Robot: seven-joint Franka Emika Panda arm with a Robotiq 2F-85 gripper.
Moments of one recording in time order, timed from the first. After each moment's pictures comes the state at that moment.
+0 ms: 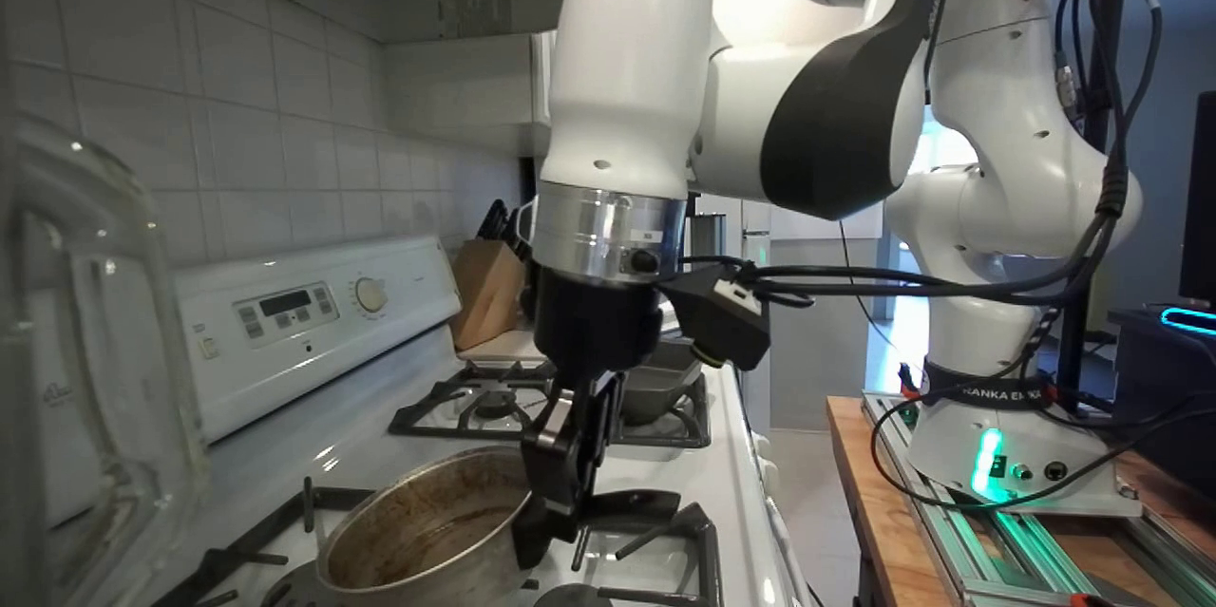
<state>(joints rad) 0.61 0.16 0.25 -2.23 -0.32 2.49 1.11</state>
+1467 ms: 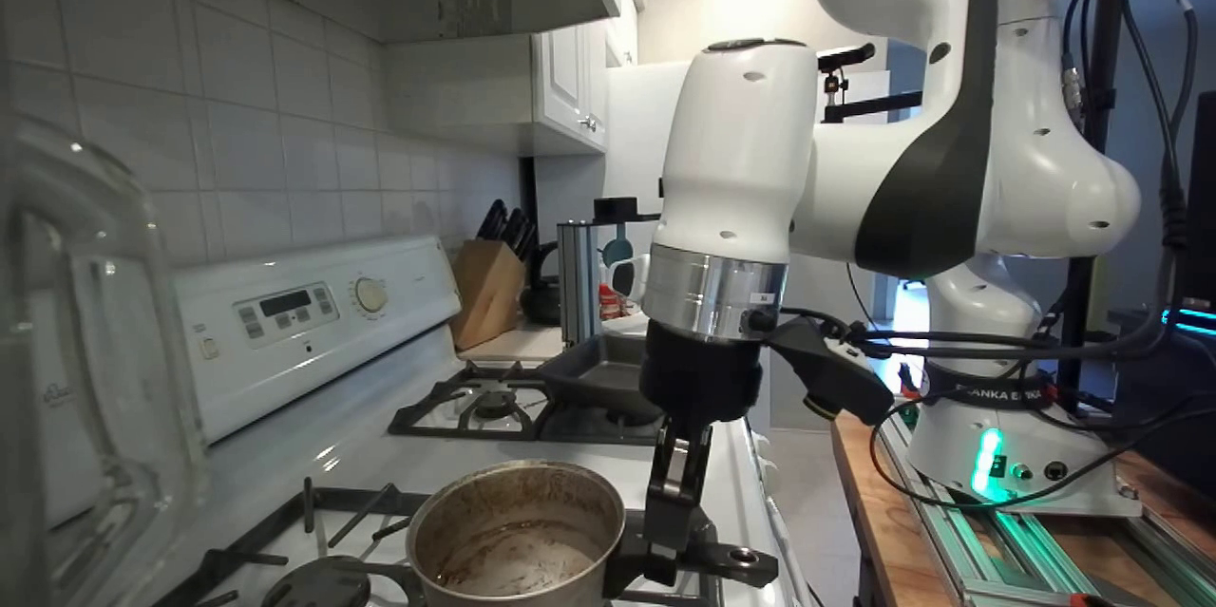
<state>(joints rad) 0.55 0.09 0.32 -2.48 -0.31 2.71 1.13</state>
